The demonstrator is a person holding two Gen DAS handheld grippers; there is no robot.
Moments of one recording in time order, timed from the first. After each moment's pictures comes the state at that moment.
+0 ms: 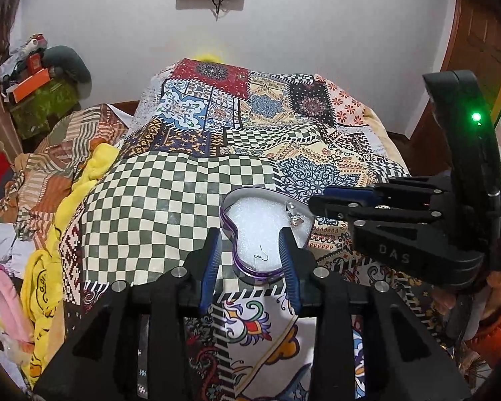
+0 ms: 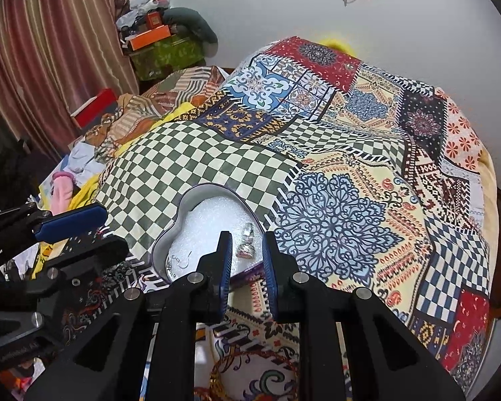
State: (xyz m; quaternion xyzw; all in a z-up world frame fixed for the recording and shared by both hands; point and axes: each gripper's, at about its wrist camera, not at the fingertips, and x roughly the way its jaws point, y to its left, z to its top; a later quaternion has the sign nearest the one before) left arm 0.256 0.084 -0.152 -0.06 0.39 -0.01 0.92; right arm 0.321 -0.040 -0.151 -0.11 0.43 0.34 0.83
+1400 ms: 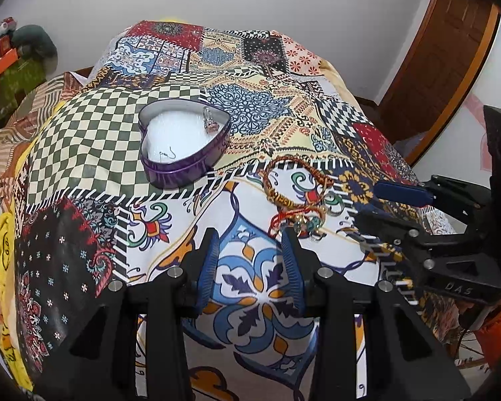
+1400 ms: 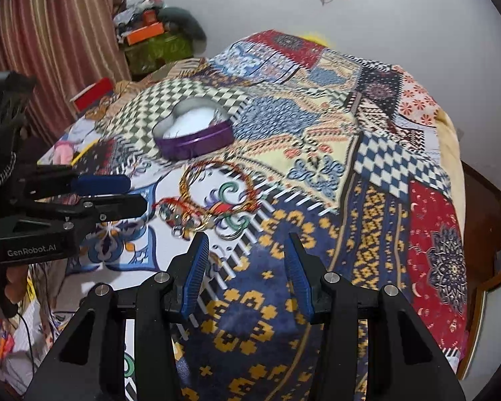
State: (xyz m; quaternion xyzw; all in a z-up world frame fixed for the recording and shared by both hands) left arm 0.204 0.016 -0.197 -0.06 0.45 -0.09 0.89; right arm 0.225 -0.140 -0.175 -0.12 0.43 0.32 0.84
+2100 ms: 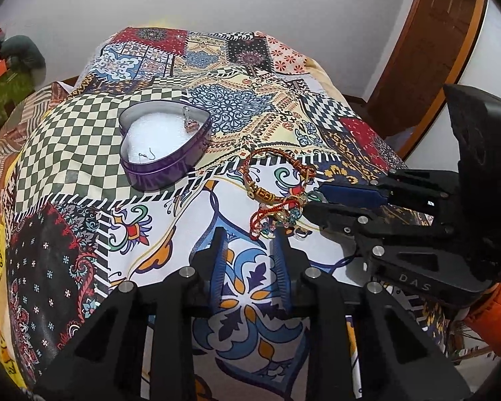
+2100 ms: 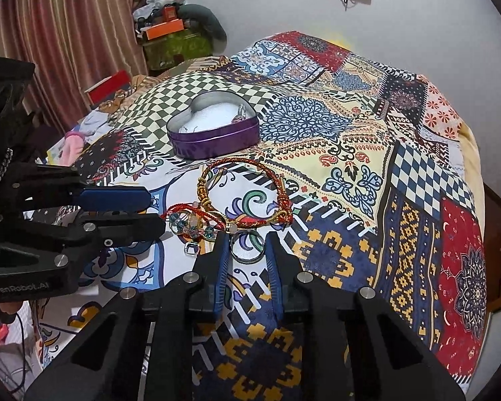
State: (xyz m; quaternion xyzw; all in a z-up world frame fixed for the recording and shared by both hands) left arm 0.206 0.005 -0.202 -0.05 0.44 -0.11 0.89; right arm 0.231 -0.122 -0.188 -0.13 0.41 0.35 0.83
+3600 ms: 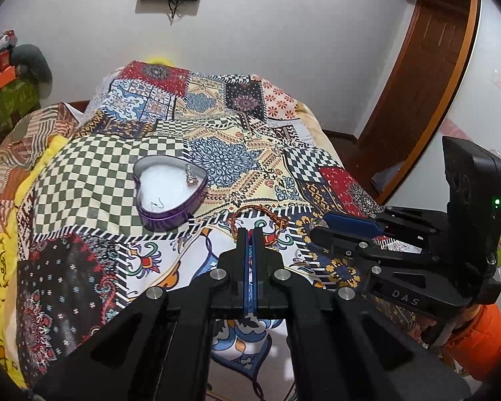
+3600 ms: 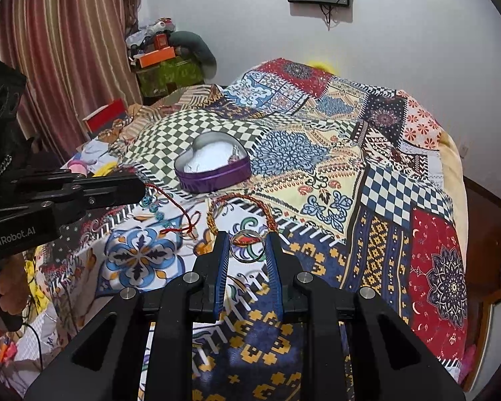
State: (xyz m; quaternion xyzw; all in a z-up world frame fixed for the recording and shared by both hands) left arm 0.183 0.014 -0.142 -0.09 0.37 -0.11 0.92; right arm 0.218 -0.135 -0.145 -0.09 0.38 0.34 0.86
